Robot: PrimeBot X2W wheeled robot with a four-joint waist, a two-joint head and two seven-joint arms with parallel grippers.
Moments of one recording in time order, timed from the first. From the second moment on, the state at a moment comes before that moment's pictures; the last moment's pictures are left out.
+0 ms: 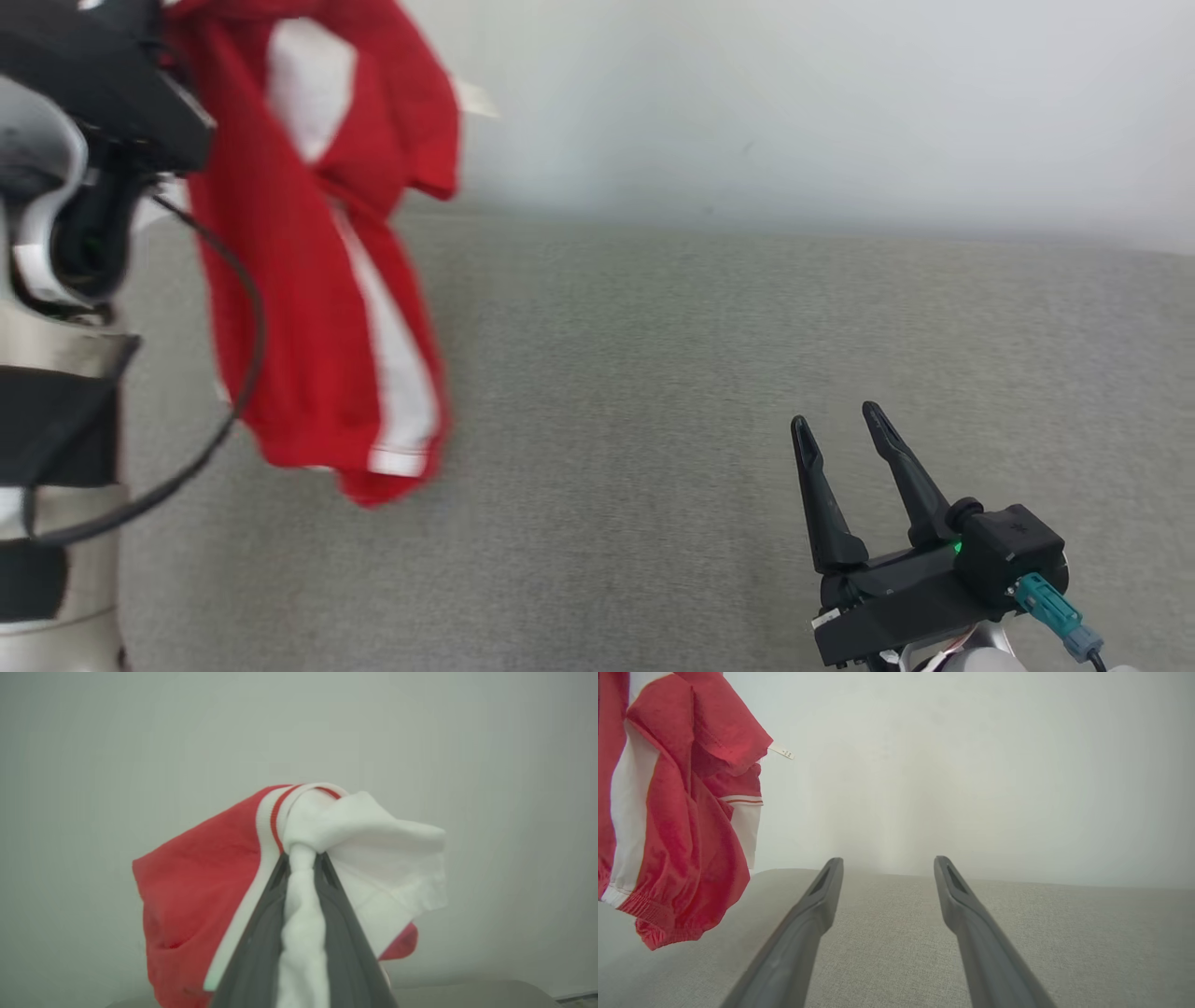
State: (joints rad) left arm -1.01 0.30 -0.07 0.36 -0.58 -0.12 0.34; right arm -0.10 -0.05 0.17 0.07 0.19 0.13 -0.18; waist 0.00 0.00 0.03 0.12
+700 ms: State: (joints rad) left arm -0.68 0.17 -0.32 0.11 -0.53 -0.09 0.39; right arm -0.10 -0.05 0.17 0.04 0.20 0.13 -0.17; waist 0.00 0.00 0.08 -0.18
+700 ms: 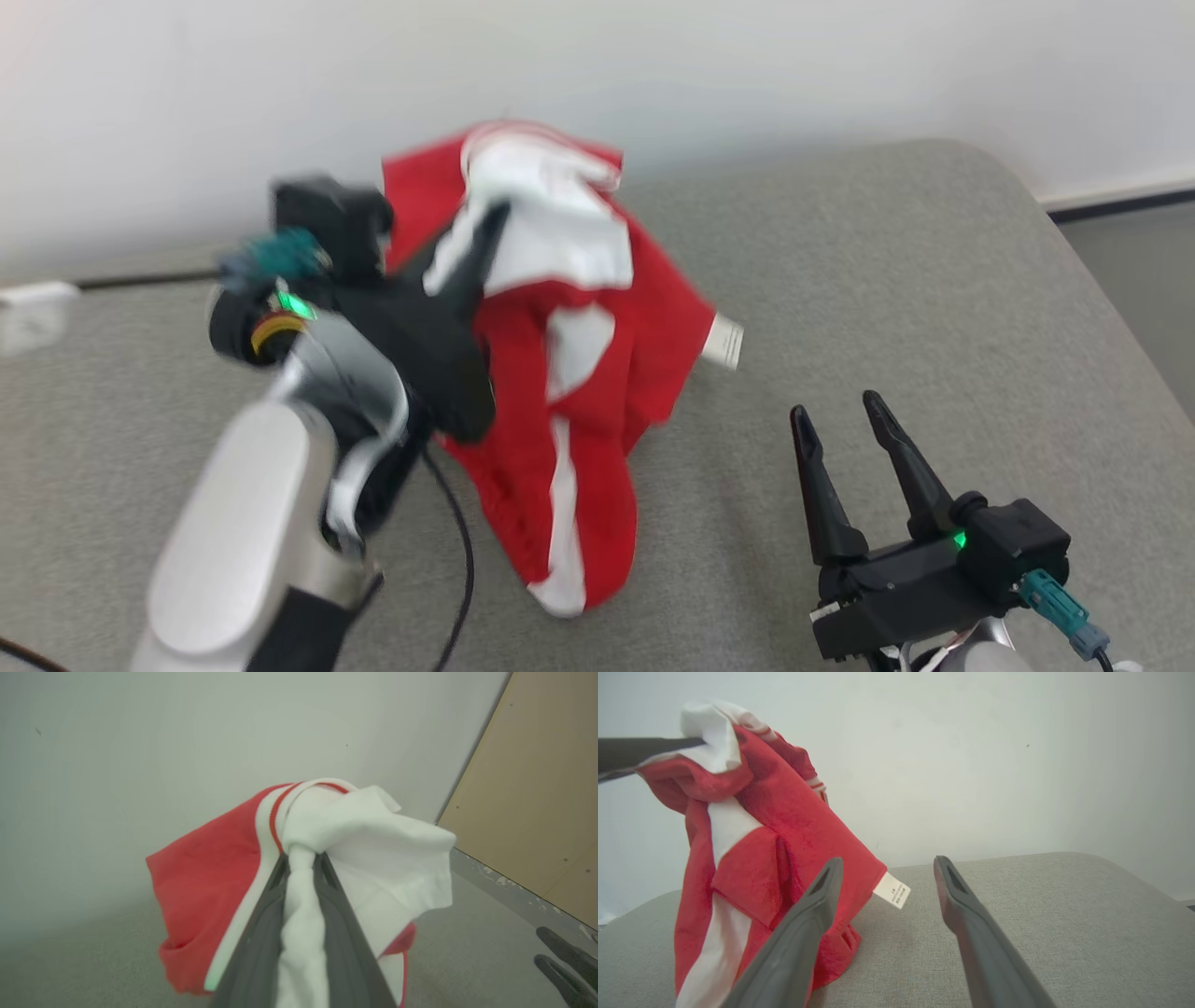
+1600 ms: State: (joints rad) left arm -0.60 0.19 -0.52 0.14 -0.42 -0.06 0.54; right arm -0.12 -0.05 0.16 0.07 0.21 0.13 -0.18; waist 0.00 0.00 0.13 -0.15
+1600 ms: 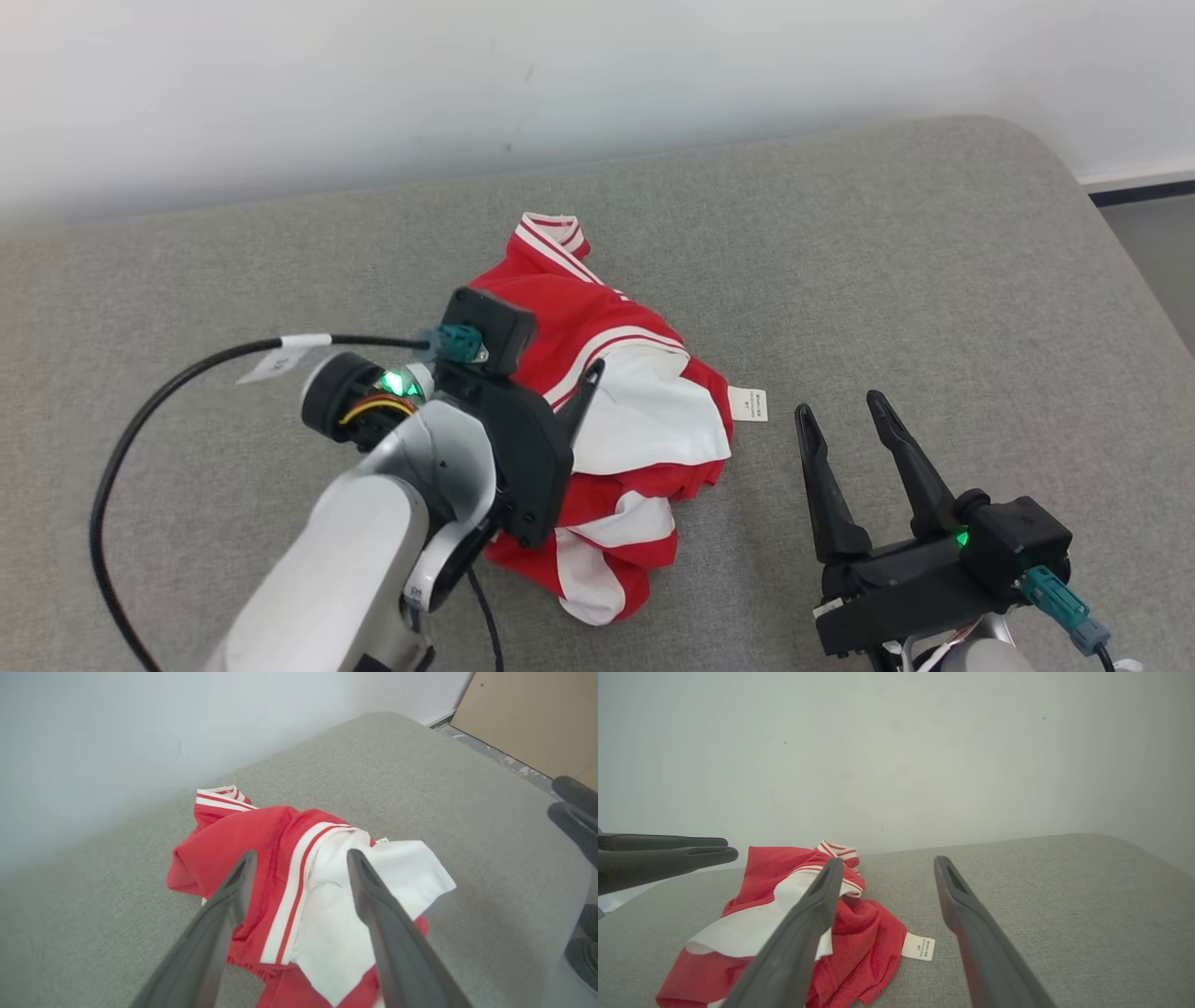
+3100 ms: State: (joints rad) left arm -0.98 0.23 -0.39 0.28 -0.37 0.02 0.30; right arm -0.12 -0.05 0.17 0.05 0.19 0.13 -0.16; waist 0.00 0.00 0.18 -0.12
